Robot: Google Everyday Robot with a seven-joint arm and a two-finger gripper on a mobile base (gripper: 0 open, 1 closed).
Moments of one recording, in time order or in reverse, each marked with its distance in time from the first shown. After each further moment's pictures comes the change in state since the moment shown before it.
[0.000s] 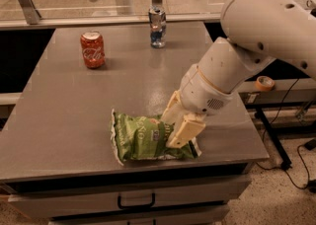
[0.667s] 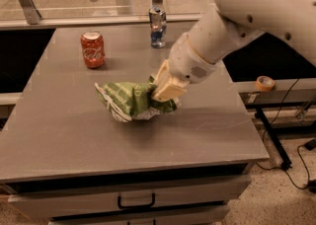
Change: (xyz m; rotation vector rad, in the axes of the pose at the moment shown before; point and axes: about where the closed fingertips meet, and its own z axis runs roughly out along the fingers) arm -0.026 -0.078 -0.025 0.168 -0.058 0.017
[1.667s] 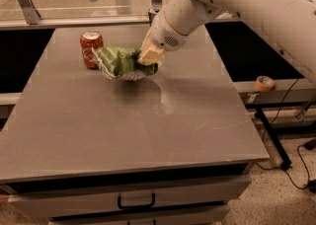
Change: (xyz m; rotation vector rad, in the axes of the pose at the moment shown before) arm -0.023 -0.125 0.016 0.193 0.007 0.026
